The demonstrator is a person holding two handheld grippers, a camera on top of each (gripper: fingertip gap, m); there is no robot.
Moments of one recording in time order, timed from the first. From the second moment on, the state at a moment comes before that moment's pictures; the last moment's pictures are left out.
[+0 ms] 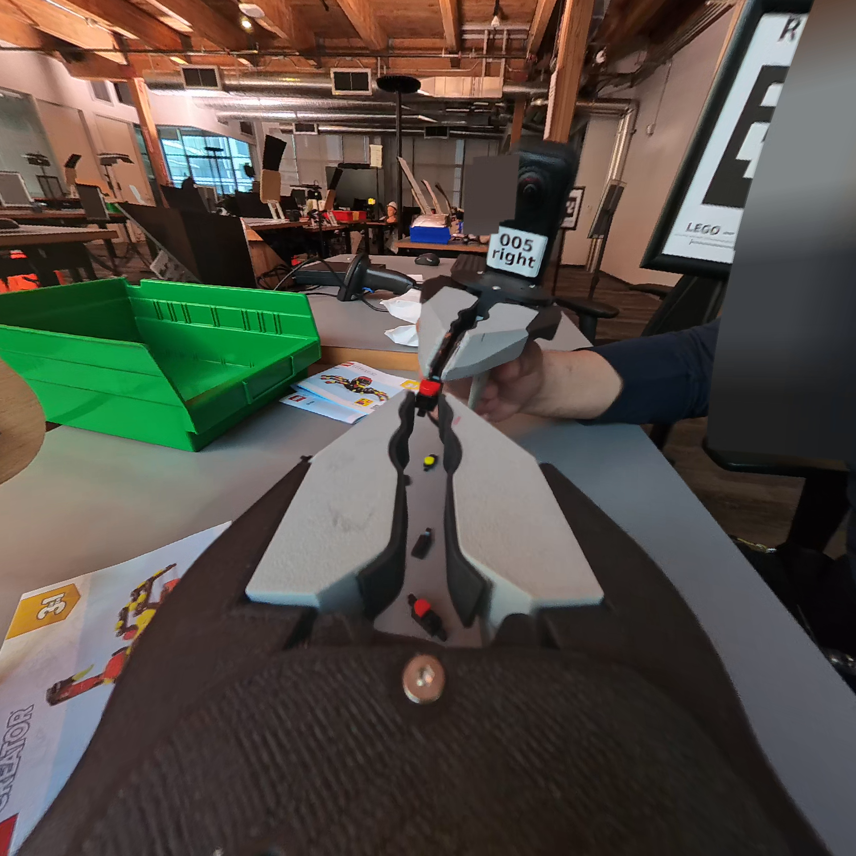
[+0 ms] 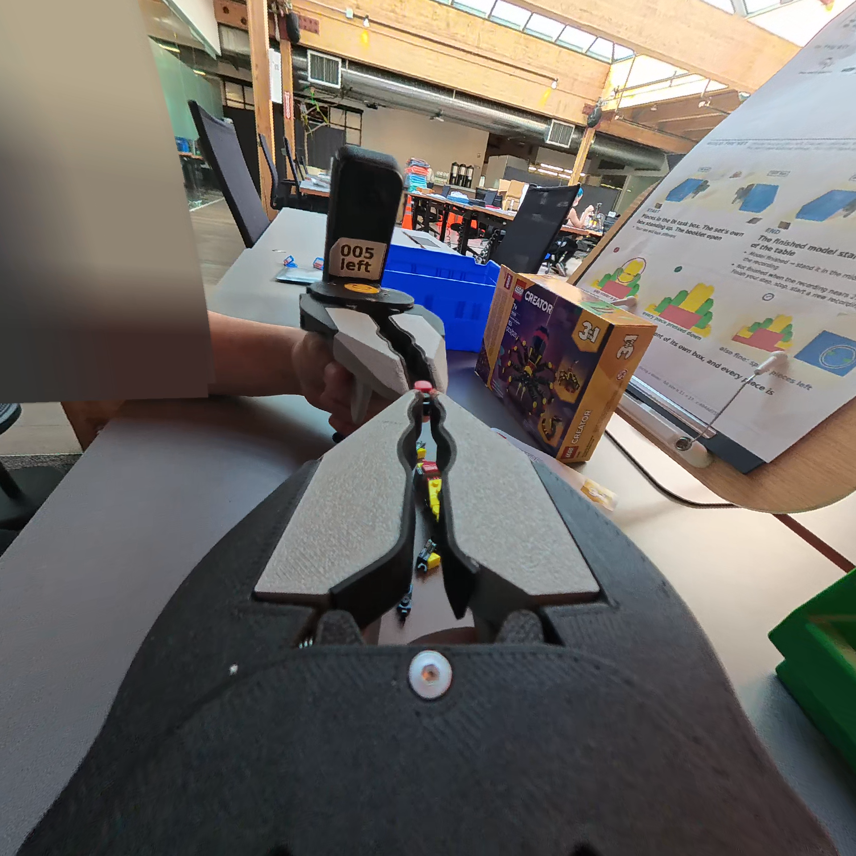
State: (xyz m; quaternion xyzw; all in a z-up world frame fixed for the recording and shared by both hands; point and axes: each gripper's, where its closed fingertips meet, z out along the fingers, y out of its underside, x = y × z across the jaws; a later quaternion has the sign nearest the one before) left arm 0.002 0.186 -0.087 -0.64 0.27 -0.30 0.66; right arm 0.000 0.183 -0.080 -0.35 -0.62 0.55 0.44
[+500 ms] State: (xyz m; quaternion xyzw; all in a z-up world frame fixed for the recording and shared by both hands) left arm 0.003 0.190 -0.091 -0.65 0.25 -0.31 0.65; right arm -0.001 0.191 -0.073 -0.36 -0.59 0.57 0.44
